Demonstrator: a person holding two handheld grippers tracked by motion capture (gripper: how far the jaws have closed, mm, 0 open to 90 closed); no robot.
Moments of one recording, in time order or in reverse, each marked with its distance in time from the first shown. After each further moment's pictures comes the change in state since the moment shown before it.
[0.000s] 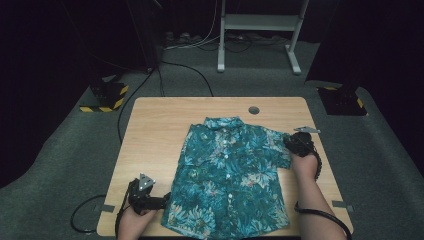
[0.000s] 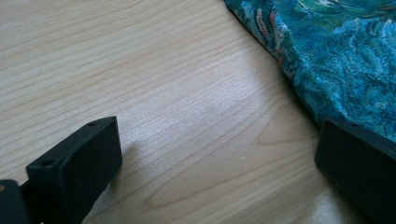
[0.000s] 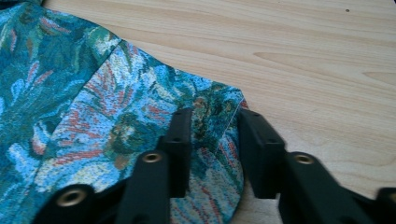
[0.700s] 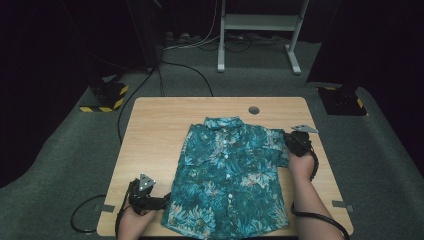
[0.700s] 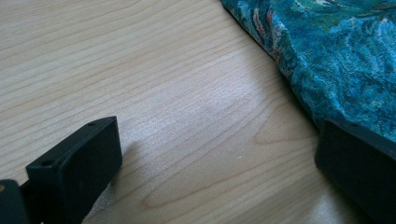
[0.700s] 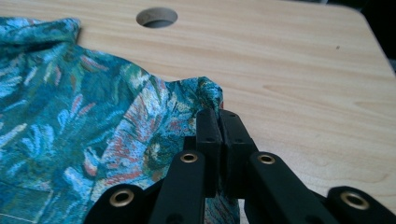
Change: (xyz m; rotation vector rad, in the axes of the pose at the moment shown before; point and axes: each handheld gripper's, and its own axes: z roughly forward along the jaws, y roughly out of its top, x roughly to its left) left arm -0.001 0.000 0.000 -0.001 -0.006 0.006; right arm 0.022 0.013 -0.018 -0.076 -0.026 -0.002
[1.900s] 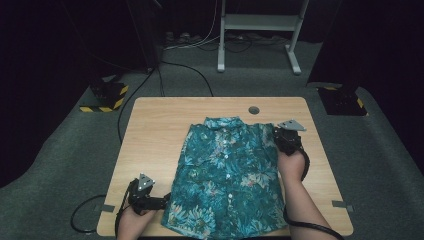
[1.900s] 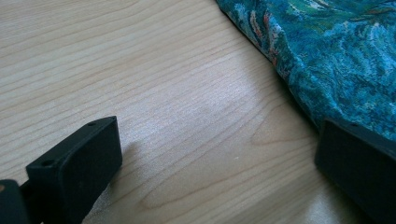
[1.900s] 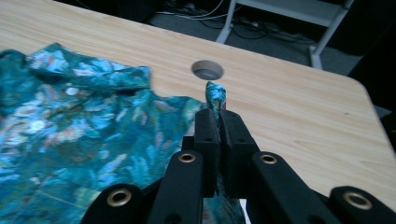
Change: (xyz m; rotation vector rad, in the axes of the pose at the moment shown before) left arm 0.002 0.000 -0.001 -0.007 -0.022 -0.010; right arm 0.064 0.034 -0.043 -0.082 0.004 -0.114
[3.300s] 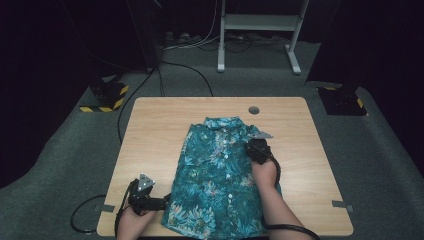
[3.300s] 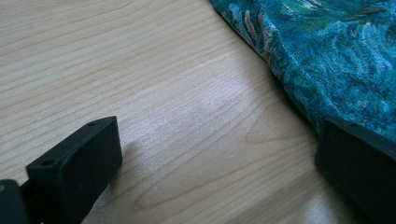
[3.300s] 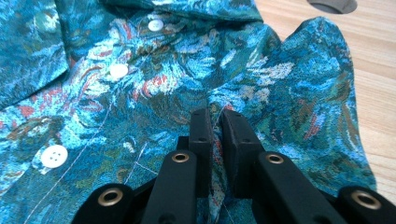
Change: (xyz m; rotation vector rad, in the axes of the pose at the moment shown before) left arm 0.000 -0.001 -0.001 -0.003 -0.015 0.006; right arm 0.073 -0.034 0.054 0.163 0.156 0.016
